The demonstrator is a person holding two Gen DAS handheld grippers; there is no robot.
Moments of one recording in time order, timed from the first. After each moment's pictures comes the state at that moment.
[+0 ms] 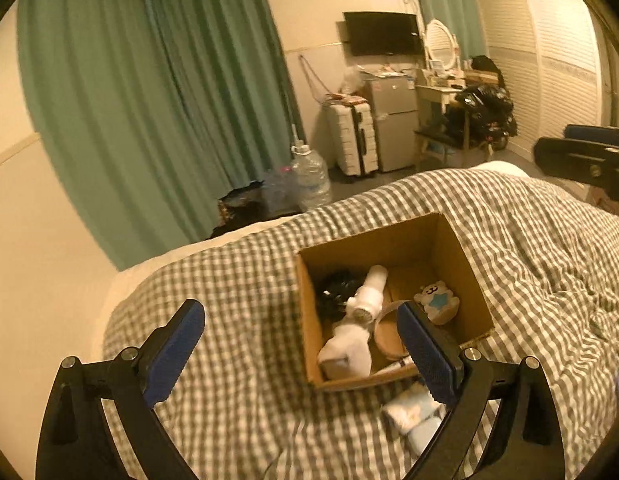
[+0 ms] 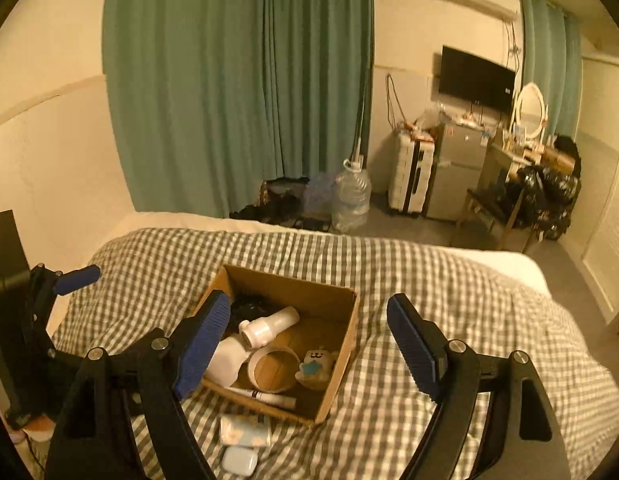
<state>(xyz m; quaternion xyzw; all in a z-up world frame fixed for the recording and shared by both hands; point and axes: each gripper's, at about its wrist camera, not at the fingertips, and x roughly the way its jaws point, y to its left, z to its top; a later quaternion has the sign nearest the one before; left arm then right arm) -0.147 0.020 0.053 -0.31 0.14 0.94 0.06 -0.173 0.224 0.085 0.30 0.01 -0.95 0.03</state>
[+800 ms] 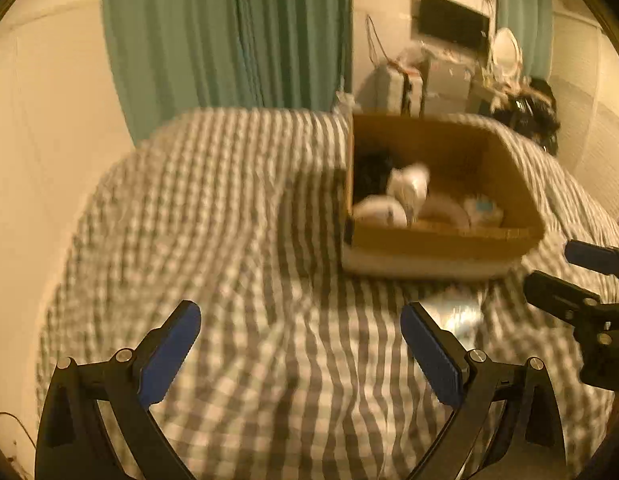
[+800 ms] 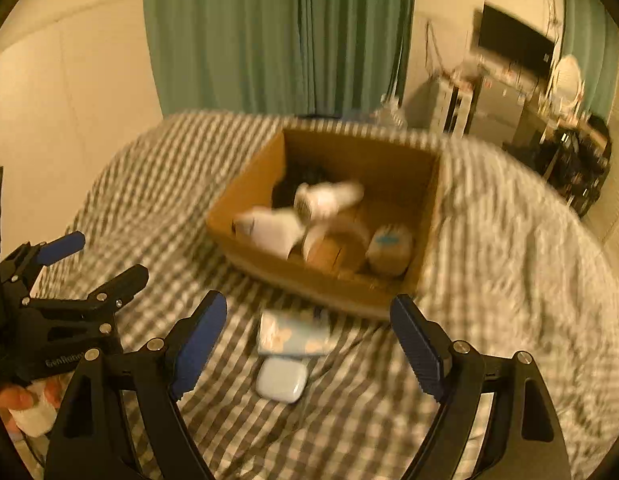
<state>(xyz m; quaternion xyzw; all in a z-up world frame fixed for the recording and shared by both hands) -0.099 -0.039 -0.091 -0.39 0.02 0.92 0.00 -0.134 0.165 -0.067 0.41 0.03 -0.91 0.08</state>
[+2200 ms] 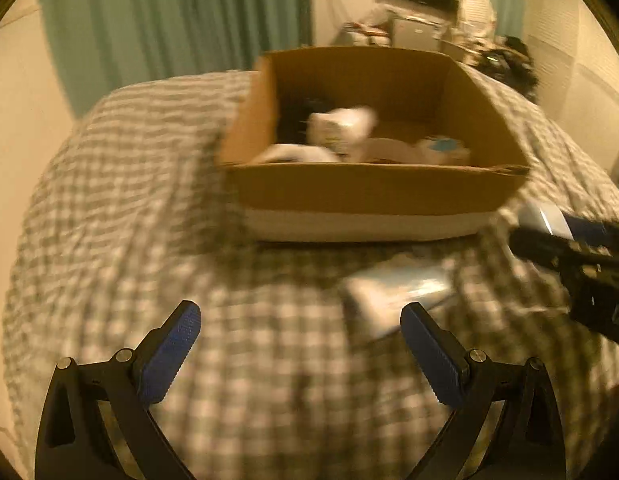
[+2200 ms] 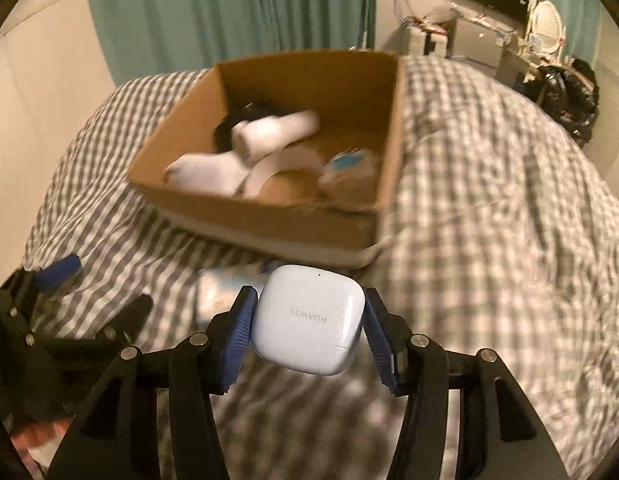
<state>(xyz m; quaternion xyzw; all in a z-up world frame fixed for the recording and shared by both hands) -0.122 0.031 -0.130 -0.44 0.05 0.89 0.06 -0.141 0.215 -0.109 0.46 -0.01 -0.89 0.03</state>
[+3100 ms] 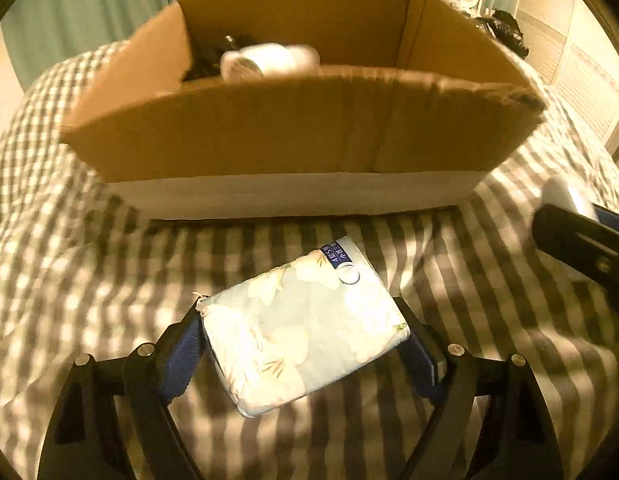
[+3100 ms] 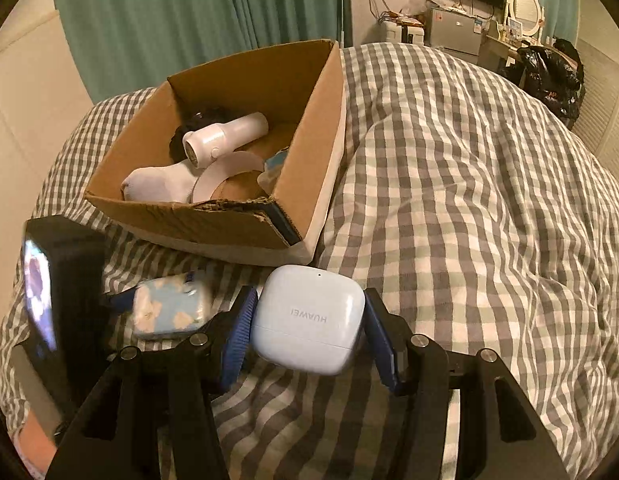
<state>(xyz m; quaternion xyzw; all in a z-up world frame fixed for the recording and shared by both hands) -0.156 0.057 -0.169 -0.49 0.05 0.87 0.08 -0.144 0.259 -0.125 0.45 -0.05 -0.89 0.01</state>
